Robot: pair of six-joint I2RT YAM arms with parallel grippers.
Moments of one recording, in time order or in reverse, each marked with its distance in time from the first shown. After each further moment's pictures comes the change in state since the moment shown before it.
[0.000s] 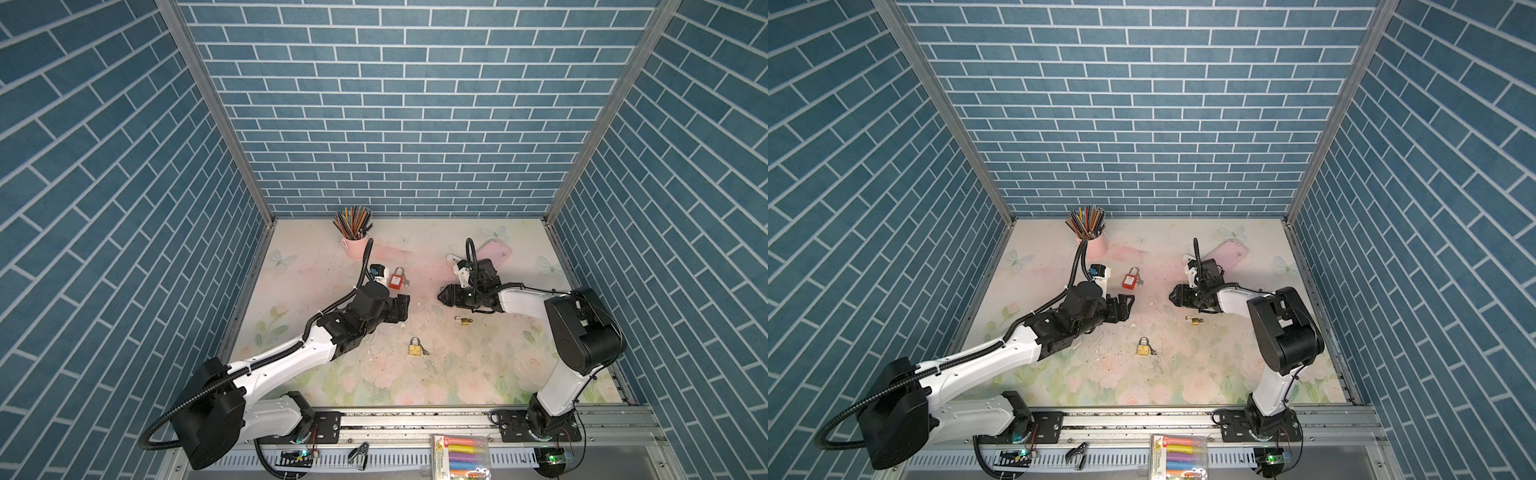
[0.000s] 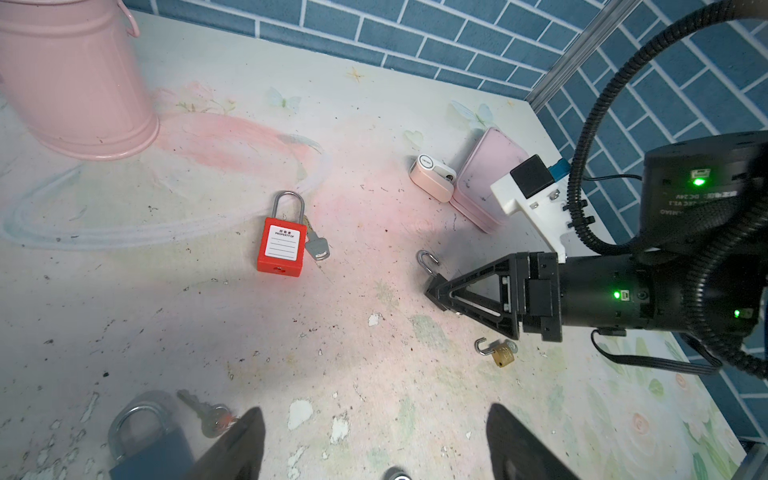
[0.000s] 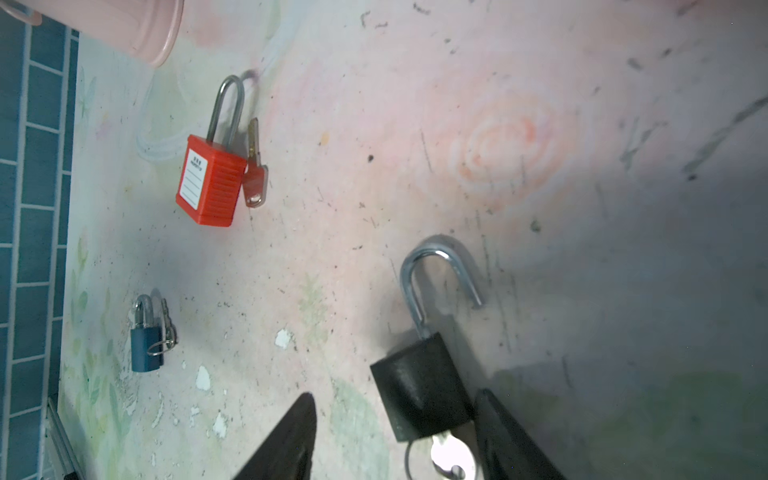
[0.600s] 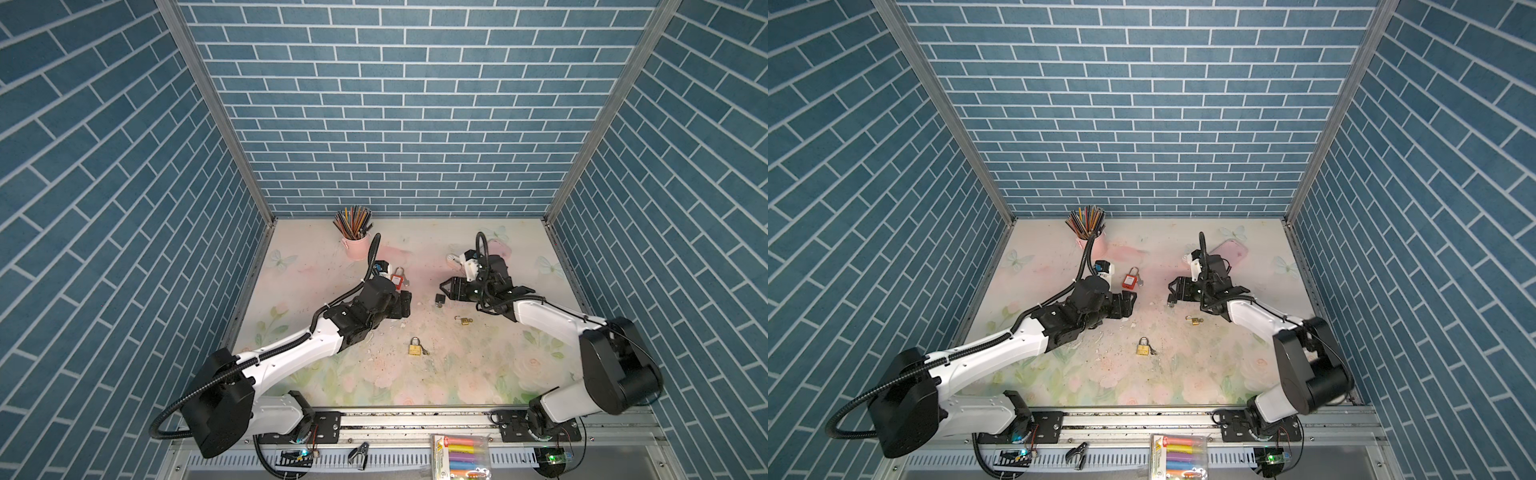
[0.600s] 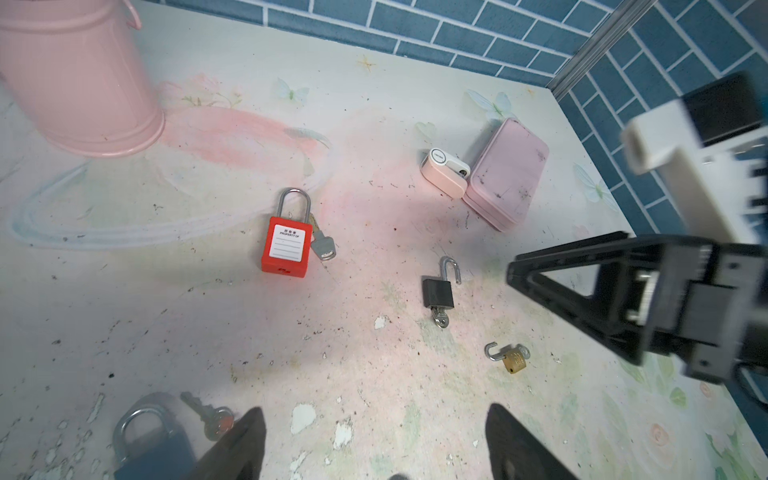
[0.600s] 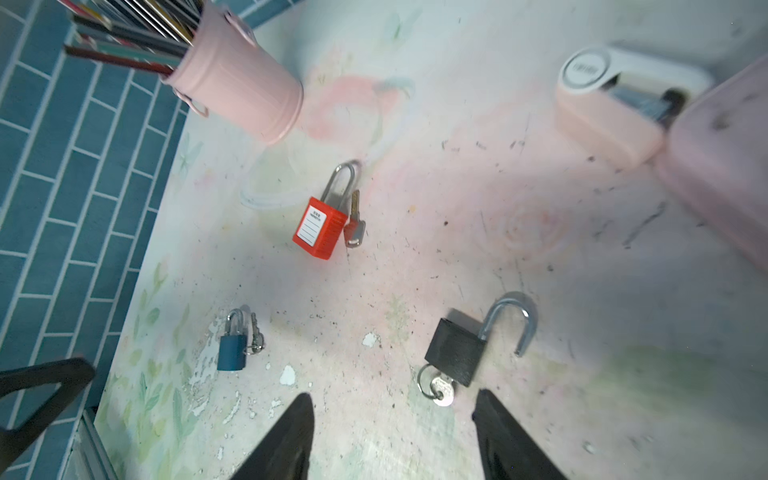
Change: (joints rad) left arm -0.013 0.091 0.106 -0.069 -0.021 0.028; right arm -0.006 -0.354 -0.093 0.002 0.109 0.061
